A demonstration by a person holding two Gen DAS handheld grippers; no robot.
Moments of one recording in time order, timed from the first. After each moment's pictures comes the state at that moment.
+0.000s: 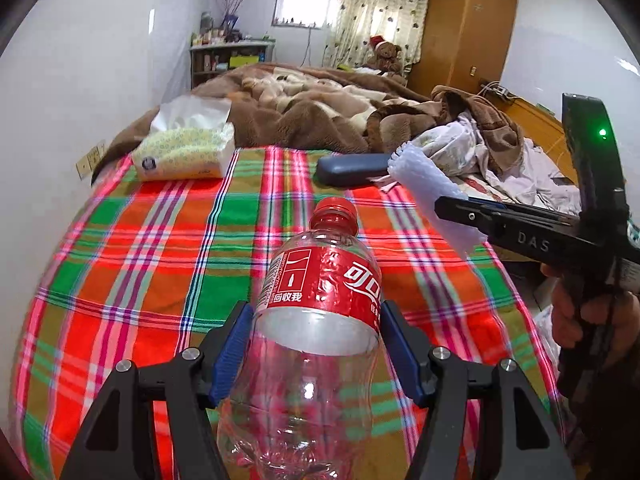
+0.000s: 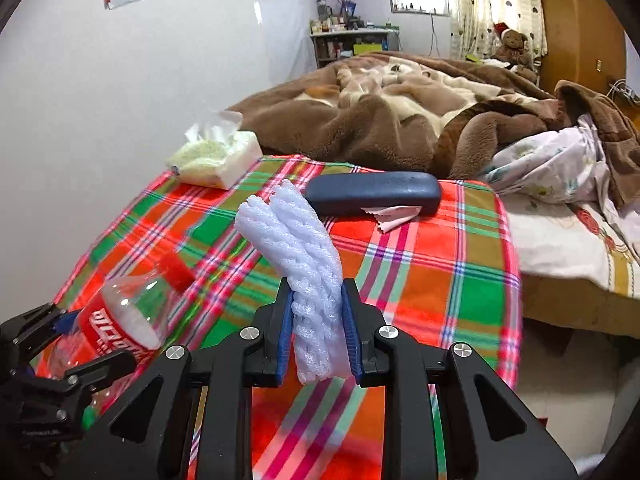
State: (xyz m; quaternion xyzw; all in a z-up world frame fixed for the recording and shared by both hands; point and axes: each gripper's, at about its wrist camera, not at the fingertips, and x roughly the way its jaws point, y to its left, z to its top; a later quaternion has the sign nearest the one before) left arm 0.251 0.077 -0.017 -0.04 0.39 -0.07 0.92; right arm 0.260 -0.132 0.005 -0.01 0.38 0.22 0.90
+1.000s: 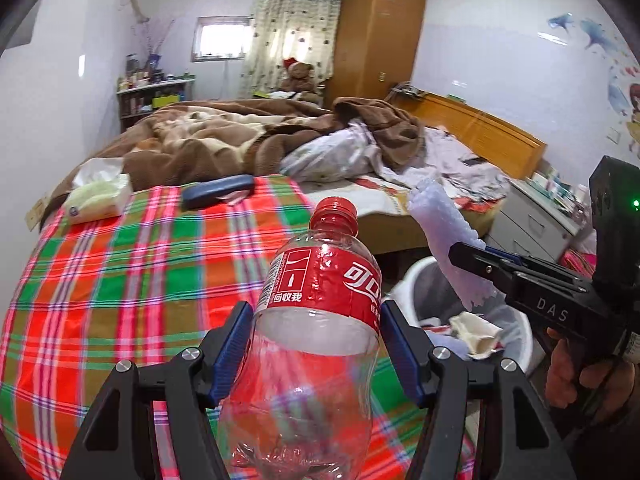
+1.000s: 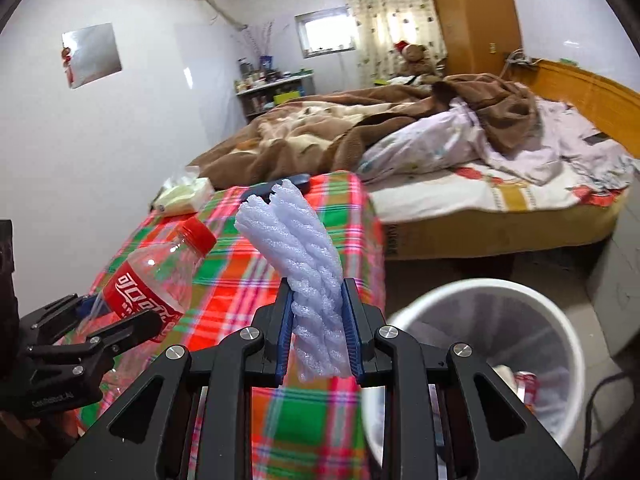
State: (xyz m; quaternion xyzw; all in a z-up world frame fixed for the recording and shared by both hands) left arm 0.142 -0.054 0.037 -0.01 0.34 -0.20 0.92; right arm 0.110 -0.255 0.025 0.08 0.32 0.09 0.94
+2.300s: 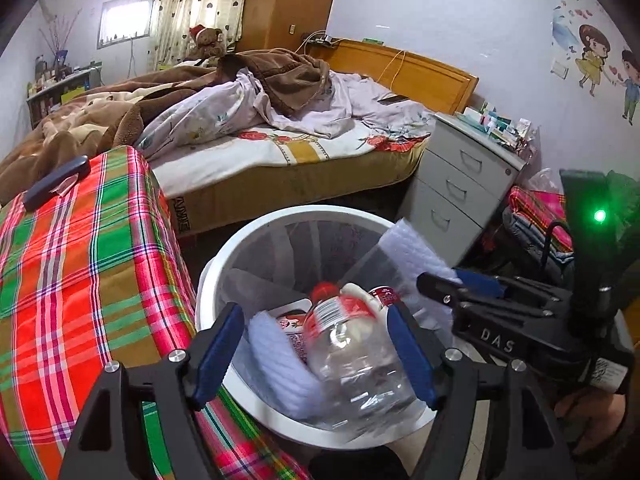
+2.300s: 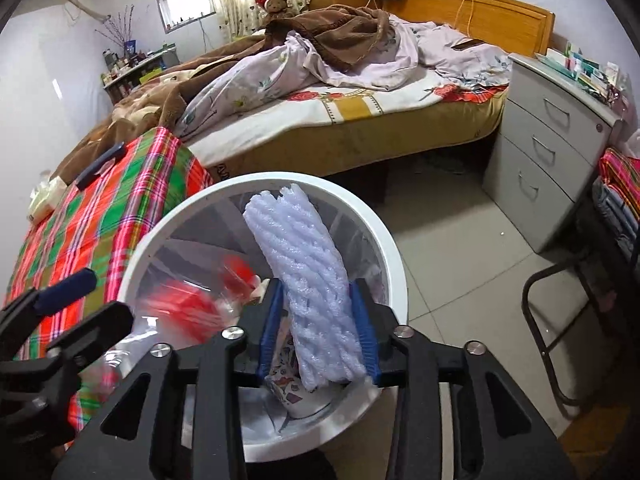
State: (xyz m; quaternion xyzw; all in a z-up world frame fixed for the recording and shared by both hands) left arm 0.146 -0.241 -0.025 0.03 0.39 -0.33 0.86; right arm 0.079 -0.380 -0.046 0.13 0.42 -0.10 0.89
